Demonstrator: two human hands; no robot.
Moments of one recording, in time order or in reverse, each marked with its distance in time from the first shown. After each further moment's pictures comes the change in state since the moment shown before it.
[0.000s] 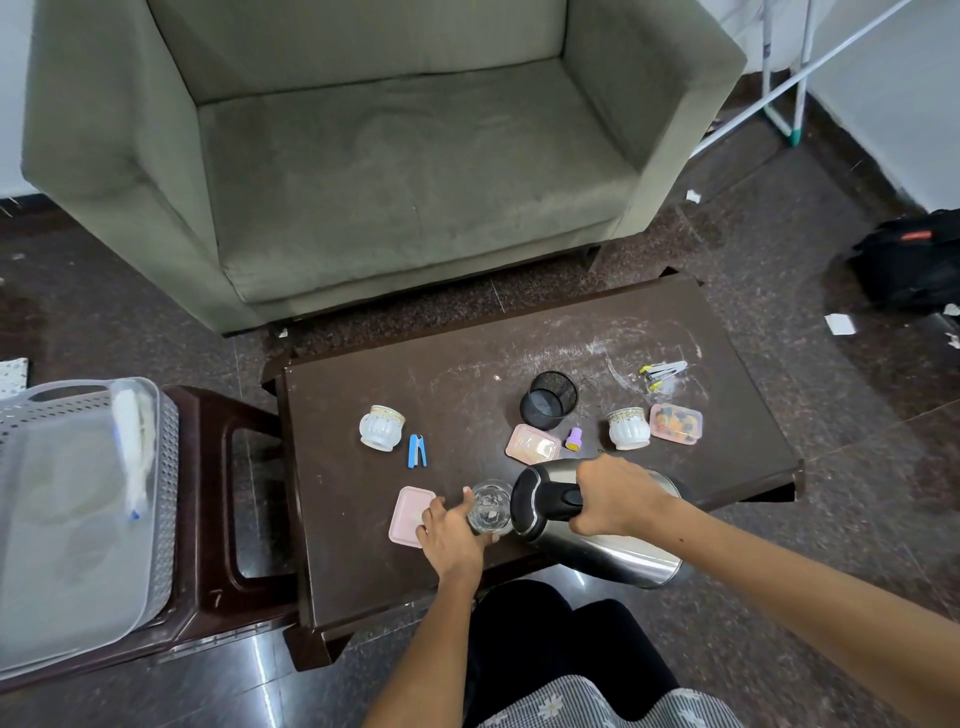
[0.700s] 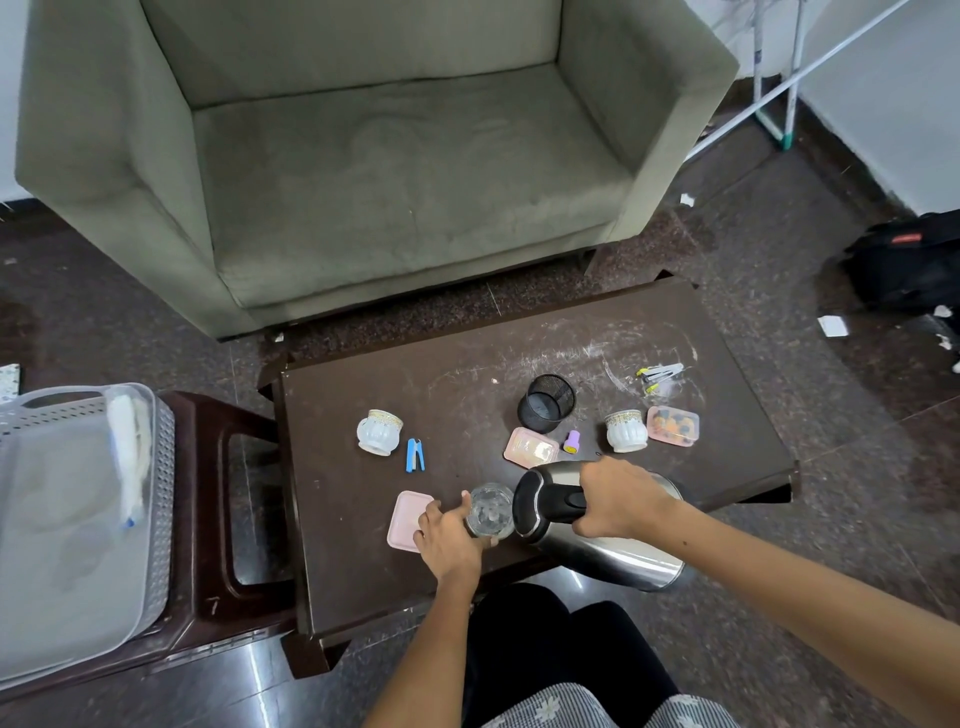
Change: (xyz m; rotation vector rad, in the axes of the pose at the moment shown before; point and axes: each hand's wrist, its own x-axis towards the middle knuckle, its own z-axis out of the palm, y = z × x) left_hand 0.003 0.000 -0.001 -0.015 -0.018 -0.028; right_hand 0.002 0.004 0.006 0.007 0.014 0.033
